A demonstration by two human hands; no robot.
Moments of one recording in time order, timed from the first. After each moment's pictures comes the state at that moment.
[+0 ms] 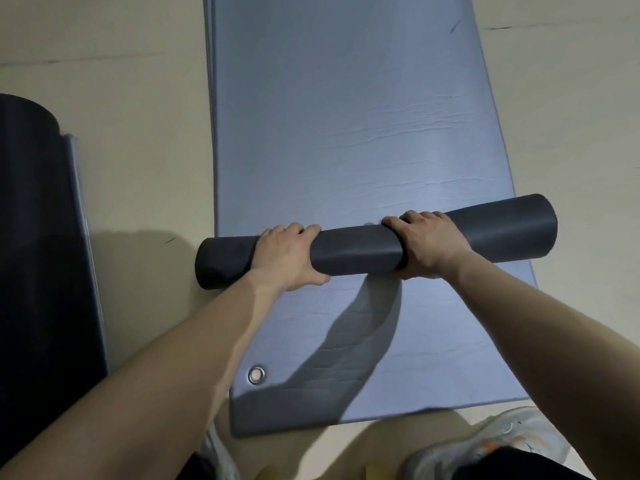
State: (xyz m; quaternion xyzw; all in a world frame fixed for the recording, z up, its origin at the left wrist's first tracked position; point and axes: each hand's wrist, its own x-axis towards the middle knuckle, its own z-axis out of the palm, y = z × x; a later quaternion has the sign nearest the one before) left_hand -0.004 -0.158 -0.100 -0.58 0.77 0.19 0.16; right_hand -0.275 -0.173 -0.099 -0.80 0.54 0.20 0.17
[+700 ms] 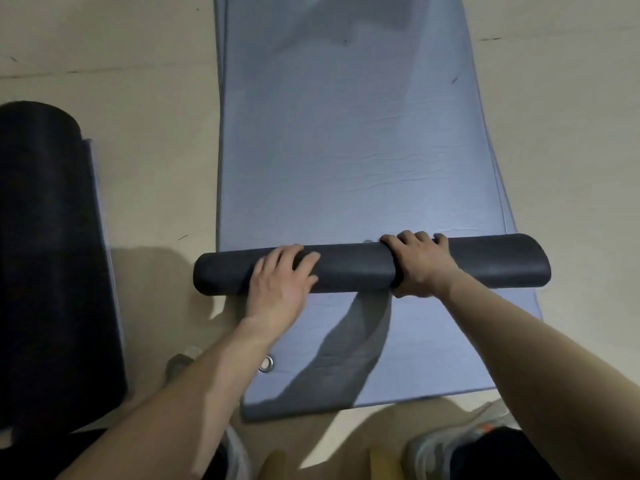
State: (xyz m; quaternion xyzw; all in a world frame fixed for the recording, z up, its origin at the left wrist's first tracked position) left_hand 0.020 -0.076 -0.094 -0.61 0.79 0.10 -0.04; right_hand -0.258 -0.127 -0.092 -0.74 0.58 0.22 0.24
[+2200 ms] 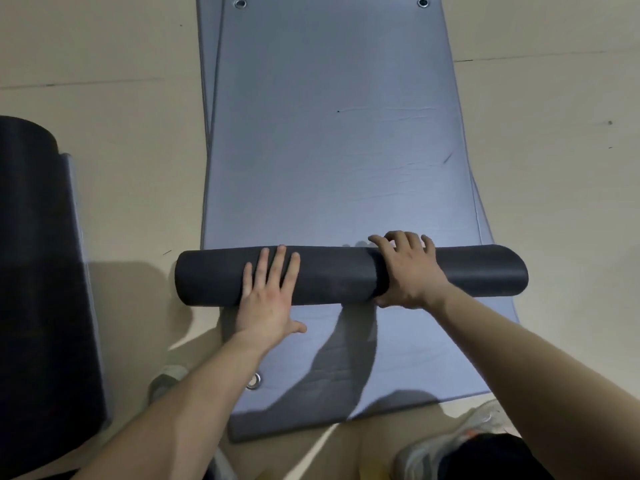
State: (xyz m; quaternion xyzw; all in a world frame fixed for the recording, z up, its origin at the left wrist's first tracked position) left_hand 0.016 -0.082 -0.108 -0.59 0.78 0.12 0.16; right_hand -0.258 -0.123 -0.069 -0.74 0.61 0.19 0.21
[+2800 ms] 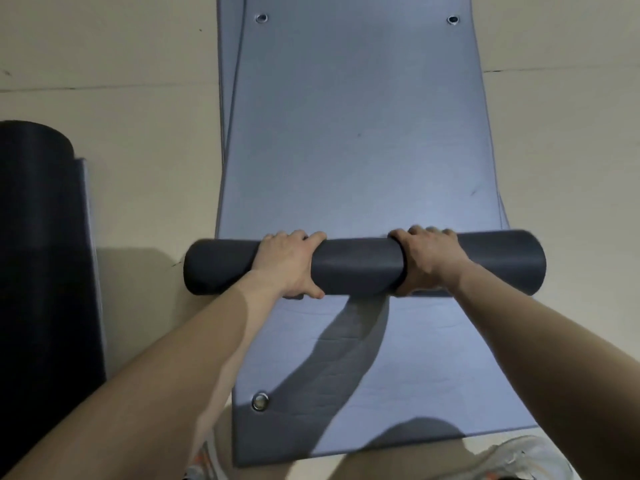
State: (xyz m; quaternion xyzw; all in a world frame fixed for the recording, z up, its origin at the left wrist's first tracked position) left_hand 0.008 -0.197 -0.069 -0.55 0.79 0.19 0.20; right_hand -0.257 -0.200 -0.070 -0.73 0.60 0.24 0.22
